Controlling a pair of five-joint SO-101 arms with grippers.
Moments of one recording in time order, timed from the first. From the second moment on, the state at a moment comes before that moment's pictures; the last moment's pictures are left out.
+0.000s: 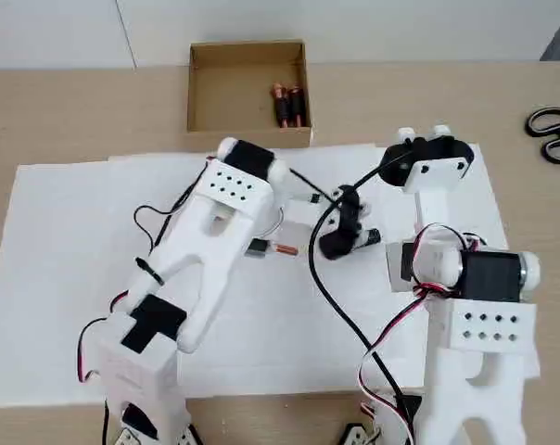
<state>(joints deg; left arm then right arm) 22.5 20.0 -14.4 98.9 -72.3 0.7 -40.8 21.9 93.1 10.5</state>
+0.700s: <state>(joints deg) 18.4 26.5 -14.4 99.0 -76.4 0.7 -40.8 21.9 93.1 10.5</state>
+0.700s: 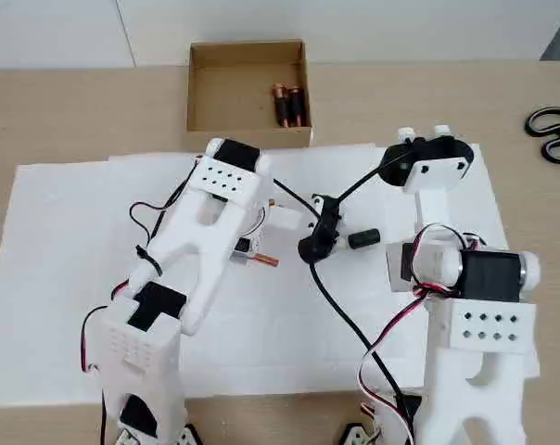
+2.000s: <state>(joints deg) 17.7 30.8 -28.6 98.2 -66.9 0.7 -40.8 21.9 93.1 10.5</state>
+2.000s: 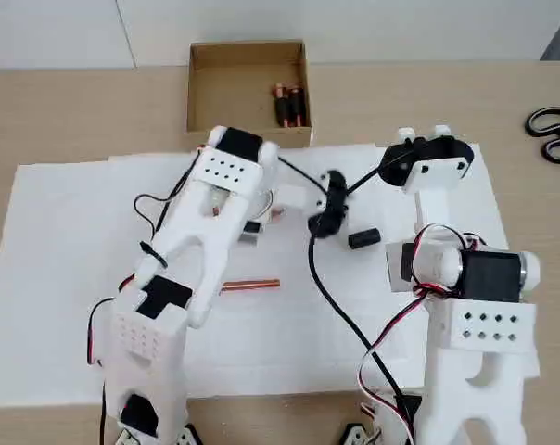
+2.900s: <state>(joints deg) 11.9 26.9 -40.0 99.3 48.4 0.7 -40.8 21.9 93.1 10.5</state>
